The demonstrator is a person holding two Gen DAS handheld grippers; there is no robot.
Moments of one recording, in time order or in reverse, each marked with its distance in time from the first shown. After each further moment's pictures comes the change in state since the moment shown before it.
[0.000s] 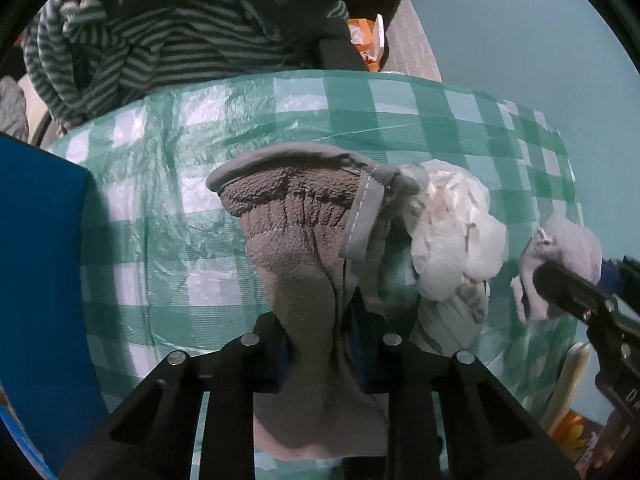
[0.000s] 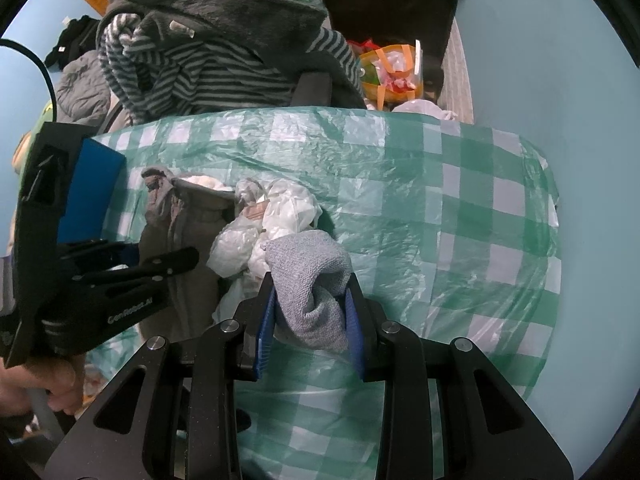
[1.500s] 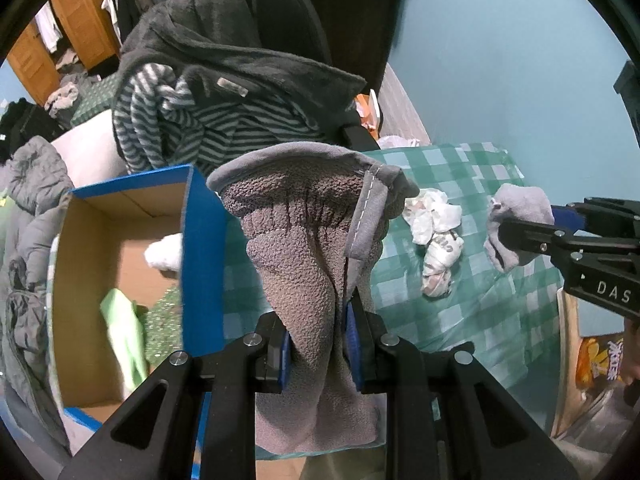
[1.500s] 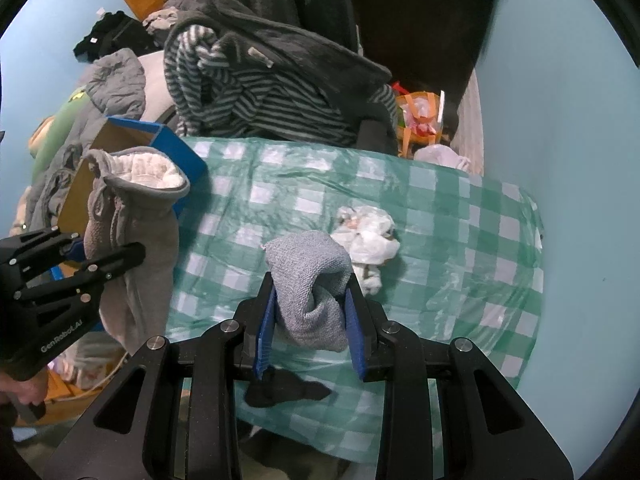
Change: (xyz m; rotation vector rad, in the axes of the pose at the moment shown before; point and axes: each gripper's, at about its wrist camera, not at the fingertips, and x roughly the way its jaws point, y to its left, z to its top) left arm -0.154 0.070 -0.069 0.119 -0.273 0.056; right arm -0.078 0.101 -0.016 -0.093 -0.099 -0.014
